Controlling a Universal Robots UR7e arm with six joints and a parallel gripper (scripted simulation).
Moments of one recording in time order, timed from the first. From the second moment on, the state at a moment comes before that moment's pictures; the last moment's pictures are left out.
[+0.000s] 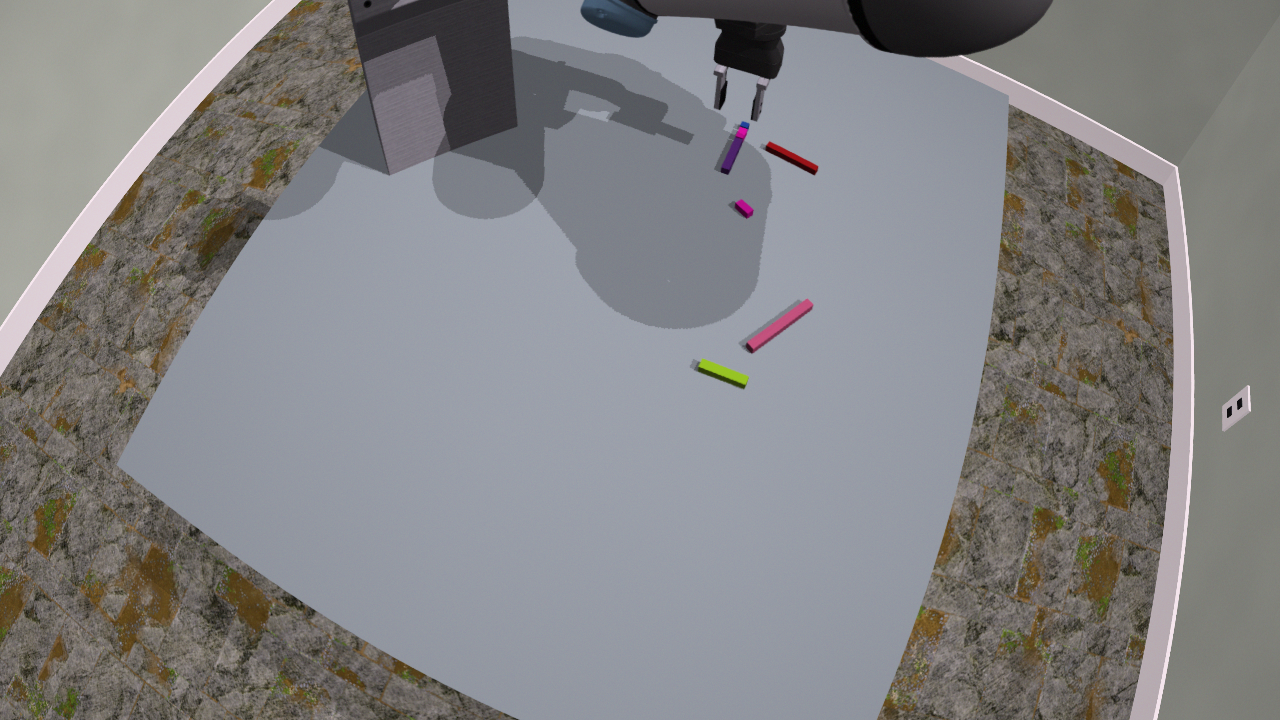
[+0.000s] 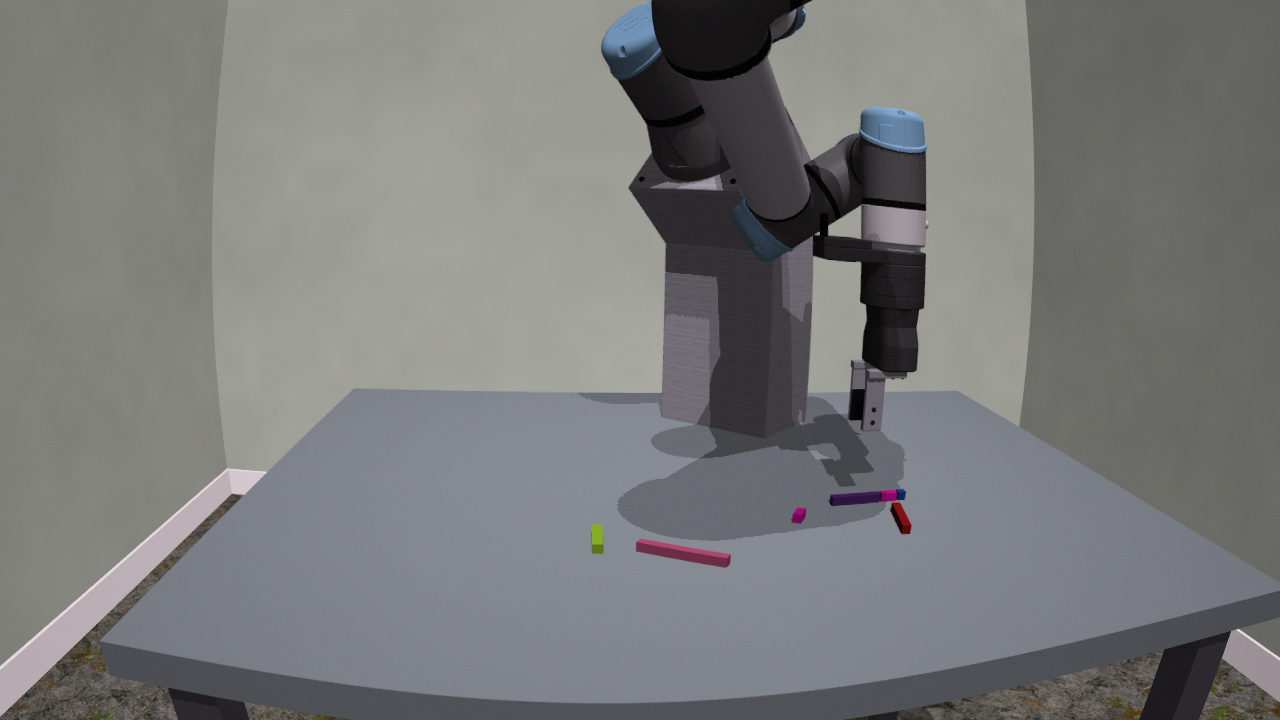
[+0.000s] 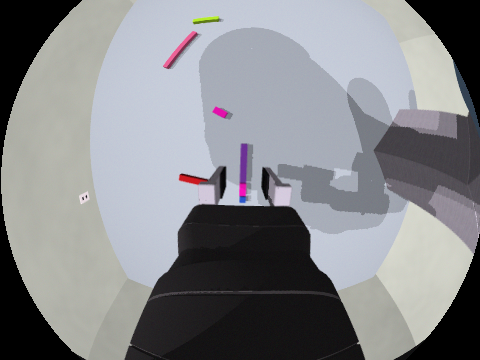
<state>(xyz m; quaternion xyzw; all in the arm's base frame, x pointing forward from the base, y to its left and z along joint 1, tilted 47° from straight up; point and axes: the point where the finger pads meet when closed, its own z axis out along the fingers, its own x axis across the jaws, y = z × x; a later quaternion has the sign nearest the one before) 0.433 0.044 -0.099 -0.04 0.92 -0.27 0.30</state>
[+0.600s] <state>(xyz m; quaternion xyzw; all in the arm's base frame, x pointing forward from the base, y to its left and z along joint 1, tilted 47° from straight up) 0.433 0.044 -0.098 -0.04 0.92 -0.27 0.30</state>
